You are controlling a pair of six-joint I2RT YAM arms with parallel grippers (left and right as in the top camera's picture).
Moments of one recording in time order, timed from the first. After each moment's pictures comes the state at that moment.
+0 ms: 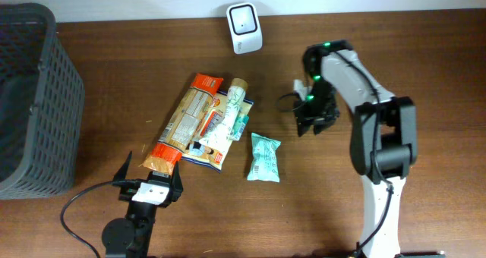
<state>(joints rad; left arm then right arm) -0.03 0.01 0.02 -0.07 0.09 0.41 0.16 2.31 1.85 -1.46 -0.24 -0.11</state>
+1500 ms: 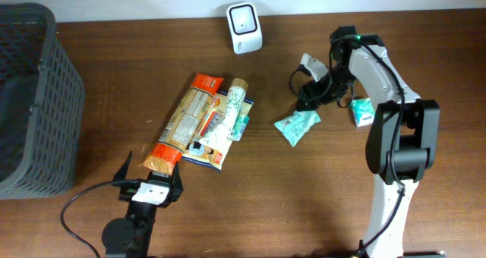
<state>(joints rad) -0.03 0.01 0.02 -0.07 0.09 0.41 0.05 2.27 1.85 -1.21 -0.45 -0.48</state>
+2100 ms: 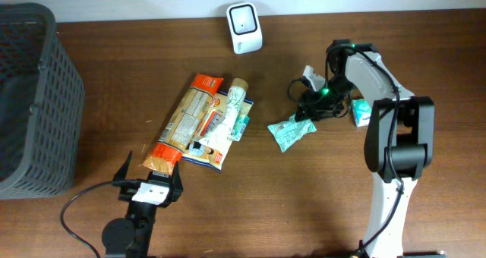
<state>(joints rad) -0.03 0.01 0.02 -0.07 0.09 0.41 0.05 2.29 1.77 -1.21 -0.47 -0.26</state>
